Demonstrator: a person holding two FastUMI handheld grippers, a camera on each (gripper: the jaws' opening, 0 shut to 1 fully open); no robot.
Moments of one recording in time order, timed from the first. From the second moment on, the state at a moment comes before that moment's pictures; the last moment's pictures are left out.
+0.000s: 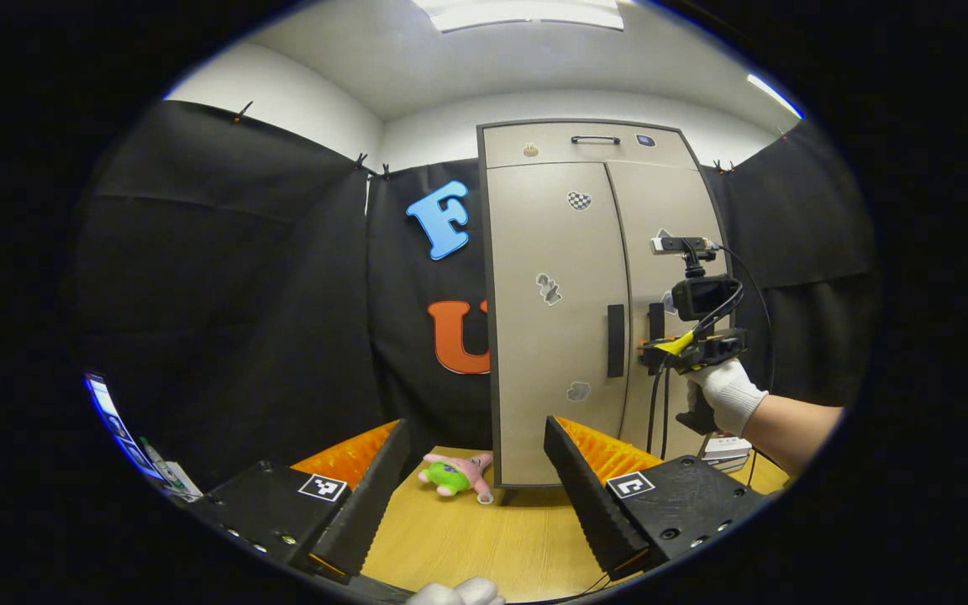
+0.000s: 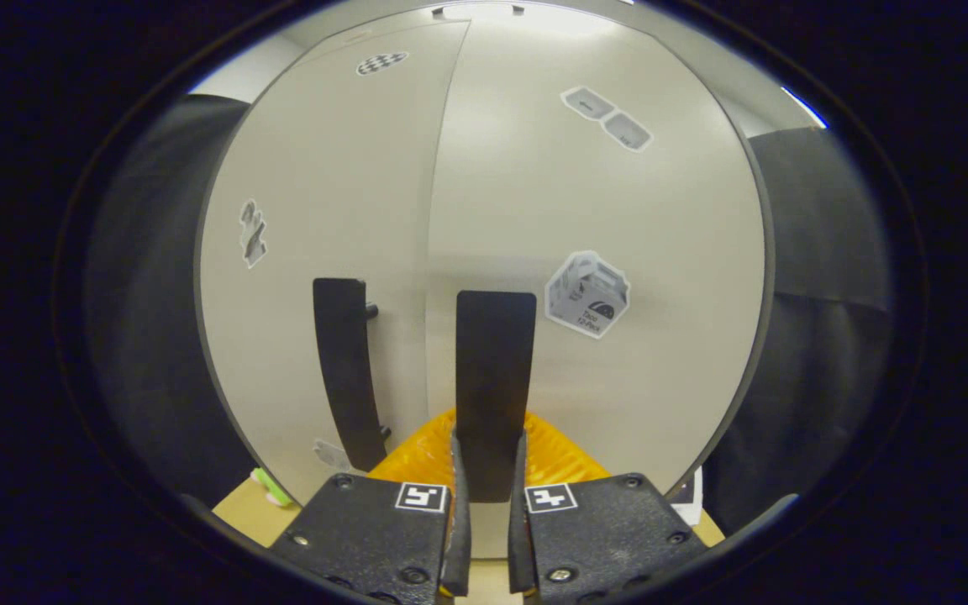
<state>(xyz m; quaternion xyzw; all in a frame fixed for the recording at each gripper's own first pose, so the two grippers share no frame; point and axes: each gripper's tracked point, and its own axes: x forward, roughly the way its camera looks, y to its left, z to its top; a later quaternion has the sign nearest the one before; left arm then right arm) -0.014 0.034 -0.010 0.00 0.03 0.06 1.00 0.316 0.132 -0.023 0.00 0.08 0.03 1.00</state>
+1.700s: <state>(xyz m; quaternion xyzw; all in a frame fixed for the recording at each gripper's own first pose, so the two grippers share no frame) -0.014 -0.015 -0.009 -0.01 0.02 0.00 1.00 0.150 -0.006 -0.027 0.02 0.08 0.05 1.00</state>
